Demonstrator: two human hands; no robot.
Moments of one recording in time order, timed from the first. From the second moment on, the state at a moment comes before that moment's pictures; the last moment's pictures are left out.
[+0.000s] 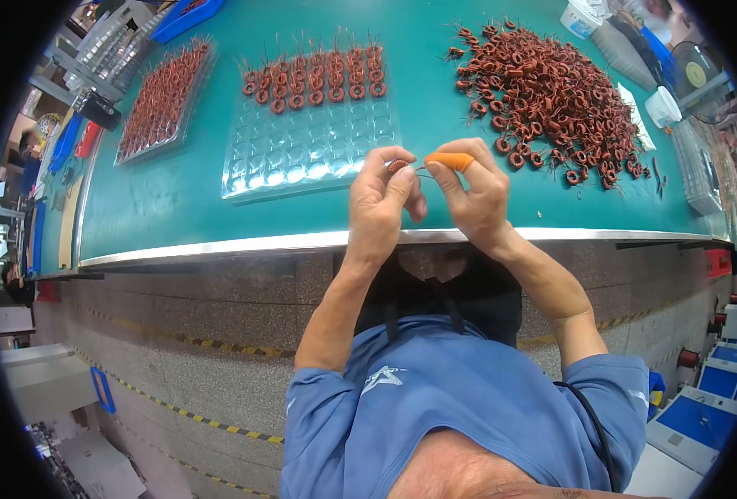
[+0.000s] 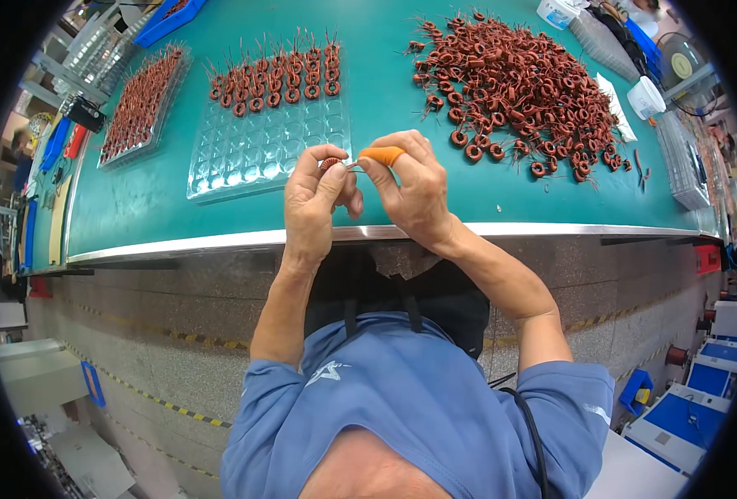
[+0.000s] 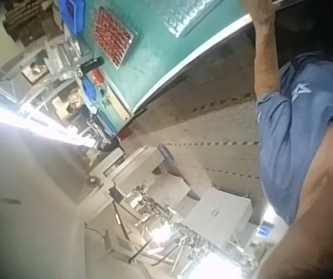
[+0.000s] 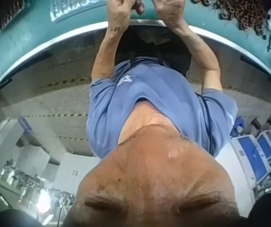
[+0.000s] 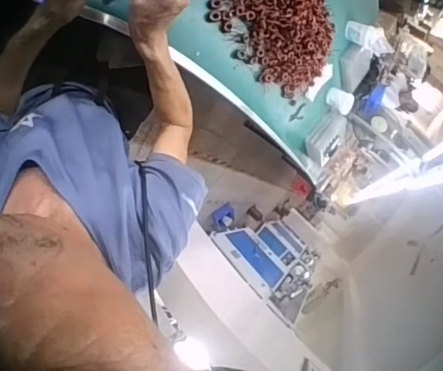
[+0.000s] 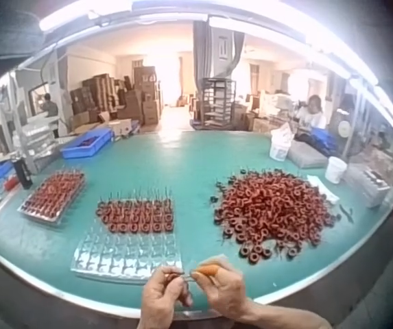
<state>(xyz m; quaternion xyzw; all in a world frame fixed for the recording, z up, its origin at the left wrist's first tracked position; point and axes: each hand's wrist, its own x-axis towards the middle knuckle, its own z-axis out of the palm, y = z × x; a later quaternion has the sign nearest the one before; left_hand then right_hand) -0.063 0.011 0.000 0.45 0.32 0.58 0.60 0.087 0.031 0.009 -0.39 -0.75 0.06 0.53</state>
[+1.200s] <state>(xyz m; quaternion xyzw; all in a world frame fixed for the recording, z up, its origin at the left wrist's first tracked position) -0.066 0.008 -0.011 0.54 0.32 0.53 0.57 0.108 0.014 0.005 -0.45 -0.59 0.41 0.53</state>
